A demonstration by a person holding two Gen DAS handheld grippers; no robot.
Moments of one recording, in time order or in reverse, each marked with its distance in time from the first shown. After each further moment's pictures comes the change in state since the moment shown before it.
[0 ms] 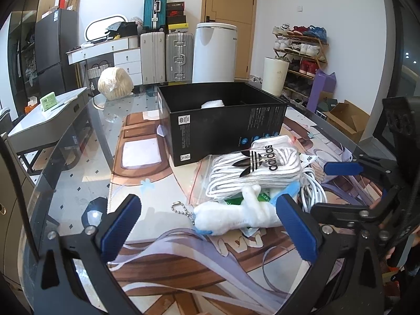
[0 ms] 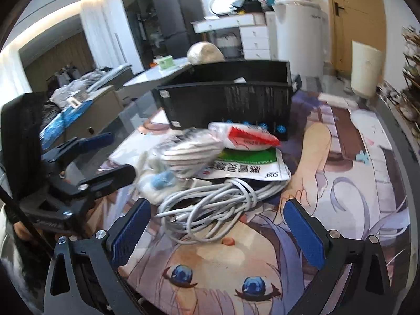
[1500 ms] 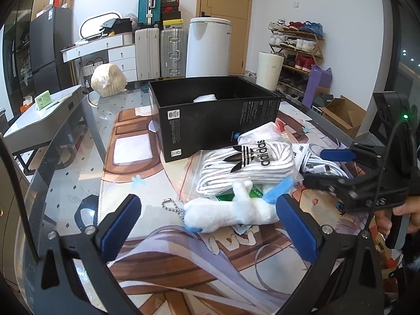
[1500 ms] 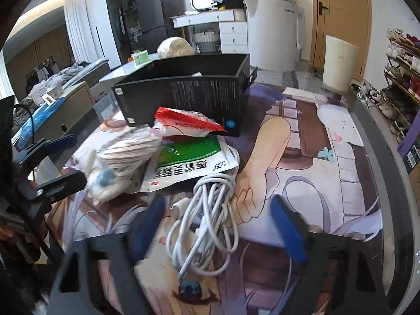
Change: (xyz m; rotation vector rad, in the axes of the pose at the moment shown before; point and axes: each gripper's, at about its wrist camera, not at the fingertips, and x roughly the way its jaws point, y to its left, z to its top) left arm 0.004 -0.006 -0.001 0.012 0.027 -0.025; right arm 0.004 -0.037 0.004 0.005 0.024 -0.136
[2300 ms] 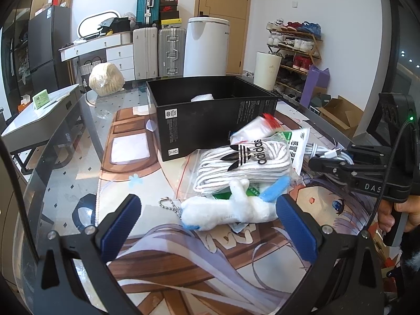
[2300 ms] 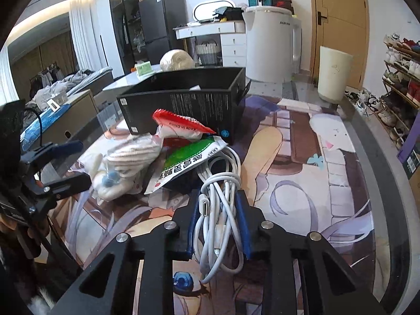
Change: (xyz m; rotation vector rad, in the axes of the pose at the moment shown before) left arm 0.000 -0.002 -0.002 -0.004 0.003 -0.014; right arm -0.023 -0.007 -0.010 -0.010 -0.093 0.005
